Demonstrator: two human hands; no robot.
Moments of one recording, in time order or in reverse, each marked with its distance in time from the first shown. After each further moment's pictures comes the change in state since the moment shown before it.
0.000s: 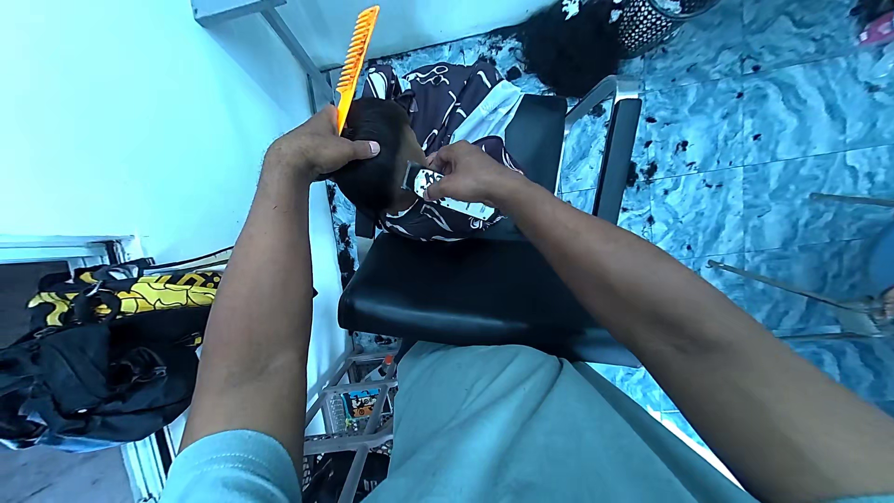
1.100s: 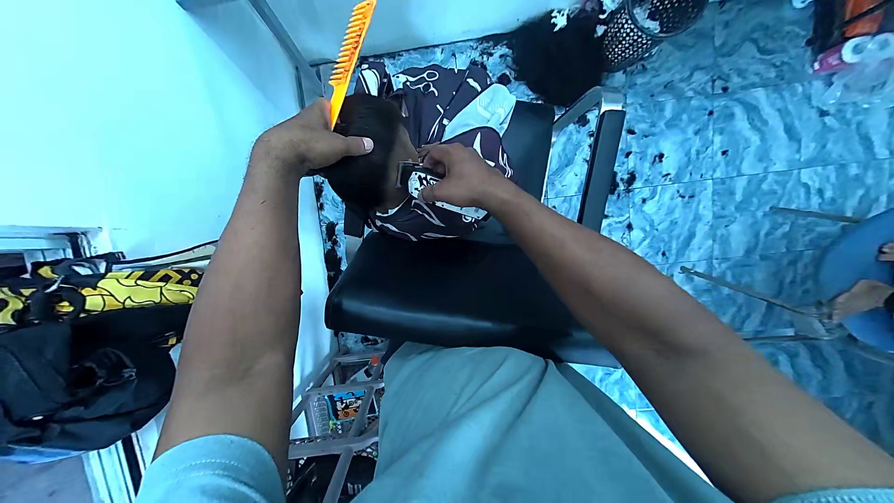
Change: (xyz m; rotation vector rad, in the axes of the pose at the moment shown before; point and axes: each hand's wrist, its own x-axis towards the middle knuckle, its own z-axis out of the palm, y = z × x) left_hand -0.005 0.008 0.001 0.000 0.004 -0.046; right_hand 0.004 0.008 -0.002 -0.280 0.040 -0.079
